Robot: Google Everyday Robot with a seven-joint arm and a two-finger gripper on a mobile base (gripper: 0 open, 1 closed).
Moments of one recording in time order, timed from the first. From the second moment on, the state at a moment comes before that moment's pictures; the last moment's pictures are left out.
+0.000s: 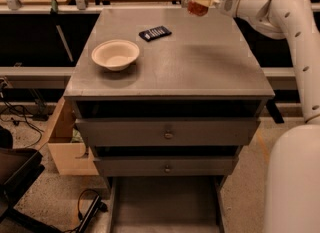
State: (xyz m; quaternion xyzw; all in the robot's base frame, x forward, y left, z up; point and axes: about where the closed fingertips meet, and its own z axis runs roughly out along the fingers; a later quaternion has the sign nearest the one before) arm 0.824 -0.124 1.026 -0.31 0.60 0.31 0.67
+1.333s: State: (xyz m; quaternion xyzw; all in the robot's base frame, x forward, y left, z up) arm 0.742 0.050 1.029 -0.40 0.57 0.38 0.61
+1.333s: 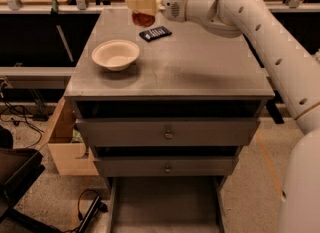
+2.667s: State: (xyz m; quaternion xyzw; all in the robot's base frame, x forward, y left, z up) arm 0.734 0.115 0.949 -0.45 0.54 0.44 0.55
